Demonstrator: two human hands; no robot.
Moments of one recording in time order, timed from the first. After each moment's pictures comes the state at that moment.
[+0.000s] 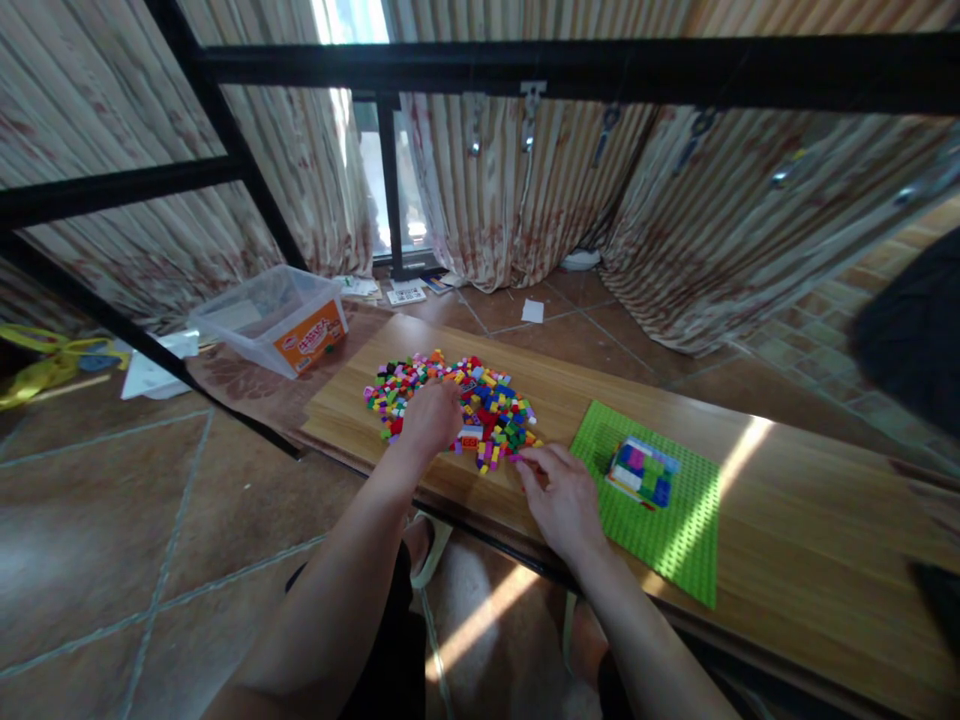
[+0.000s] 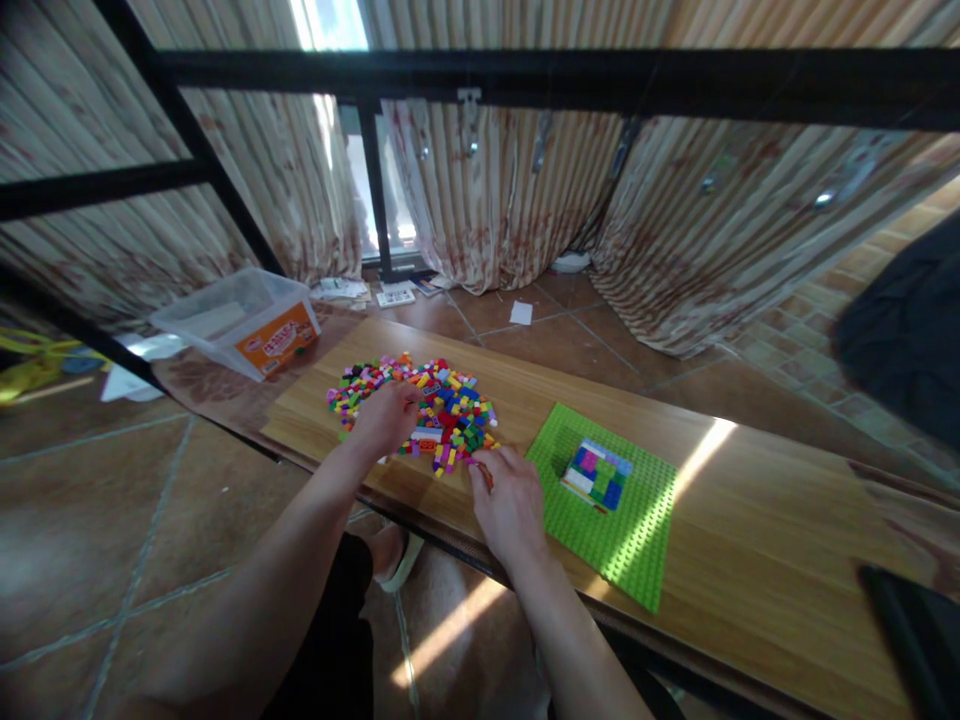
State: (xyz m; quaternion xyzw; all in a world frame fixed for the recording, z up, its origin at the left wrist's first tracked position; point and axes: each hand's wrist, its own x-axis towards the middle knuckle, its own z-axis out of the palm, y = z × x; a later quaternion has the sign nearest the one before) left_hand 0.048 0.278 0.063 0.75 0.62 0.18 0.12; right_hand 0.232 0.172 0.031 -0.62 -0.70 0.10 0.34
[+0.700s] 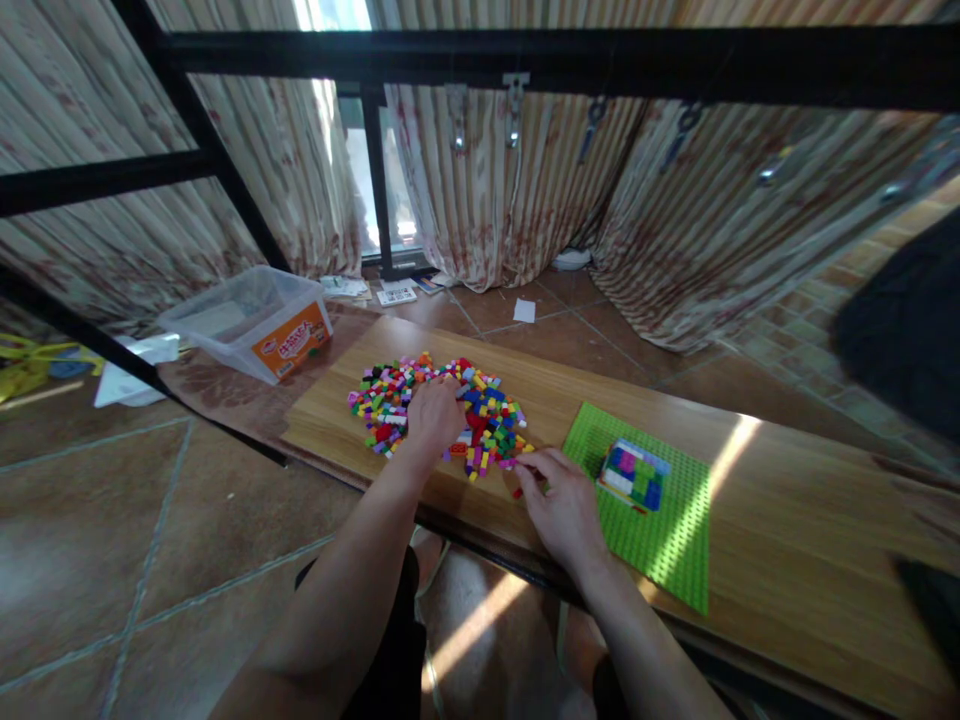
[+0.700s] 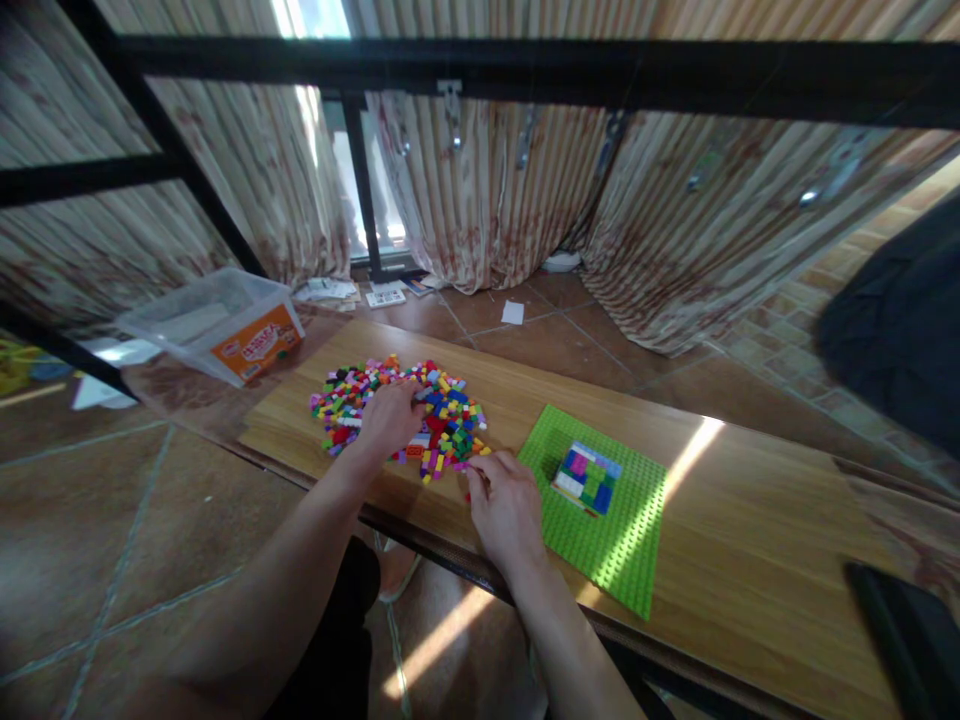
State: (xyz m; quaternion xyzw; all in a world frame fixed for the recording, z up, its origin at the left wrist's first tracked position) left_hand 0.071 0.293 0.048 0.76 0.62 0.16 0.05; right_hand 0.241 0.173 0.031 -0.62 -0.69 0.14 0.35
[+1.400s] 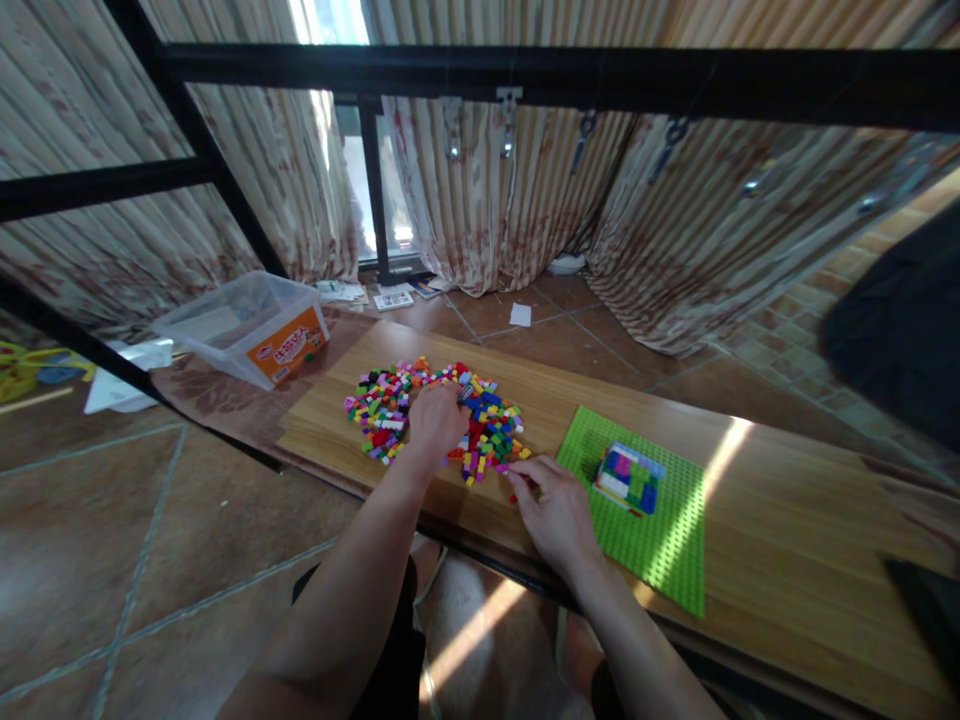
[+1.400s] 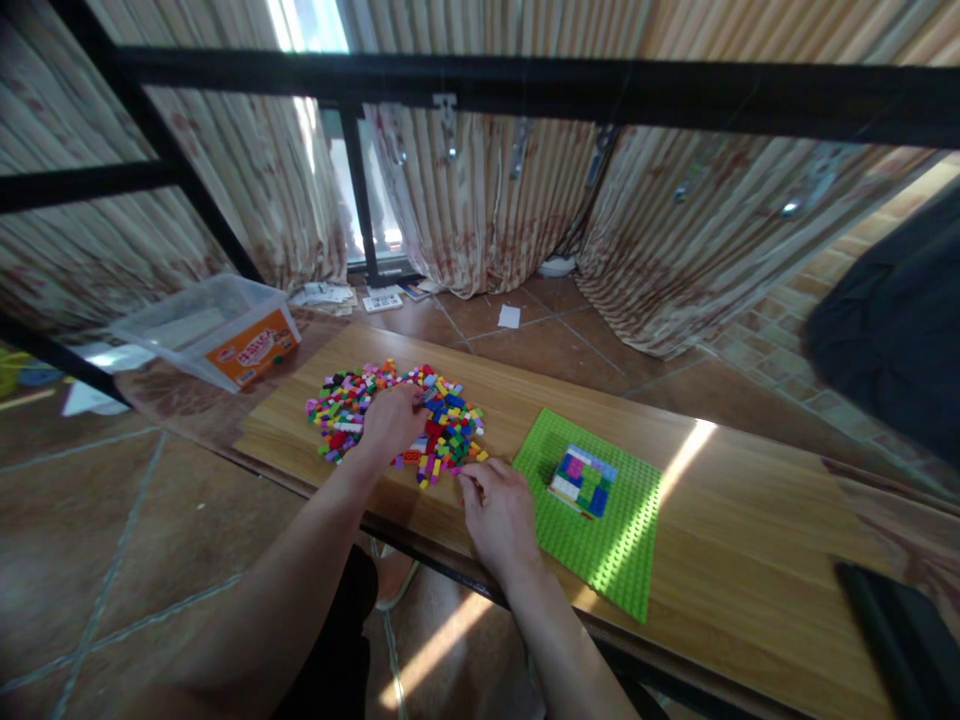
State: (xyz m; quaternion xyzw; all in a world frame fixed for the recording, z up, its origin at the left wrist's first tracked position) left_hand 0.079 0.295 0.052 0.75 0.64 0.15 0.06; right_hand 0.238 0.172 0.031 -0.62 -0.69 0.14 0.34
